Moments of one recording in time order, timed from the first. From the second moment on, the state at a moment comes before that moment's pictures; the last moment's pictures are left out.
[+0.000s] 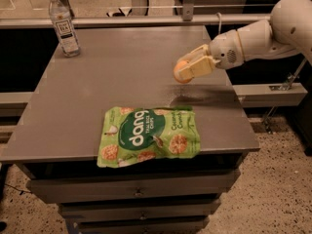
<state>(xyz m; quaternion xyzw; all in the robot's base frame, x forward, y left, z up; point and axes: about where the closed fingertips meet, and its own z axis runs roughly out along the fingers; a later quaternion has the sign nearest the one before) 0.619 -0.085 0.893 -0.51 0.68 0.36 0.38</state>
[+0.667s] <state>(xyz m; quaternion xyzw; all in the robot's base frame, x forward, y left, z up) 0.582 -0.130 0.890 -0.51 0.67 0.40 0.38</state>
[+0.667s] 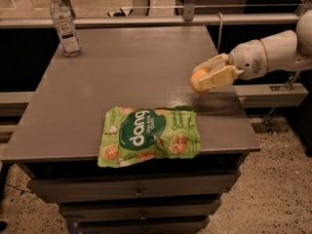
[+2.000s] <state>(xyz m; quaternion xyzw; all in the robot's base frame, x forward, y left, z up) 0.545 -0.175 0.844 -0.52 0.61 0.46 0.39</state>
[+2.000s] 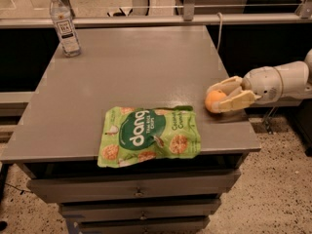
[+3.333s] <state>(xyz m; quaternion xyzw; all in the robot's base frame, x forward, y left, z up) 0.543 -0.163 0.837 -0.53 0.58 0.48 0.39</state>
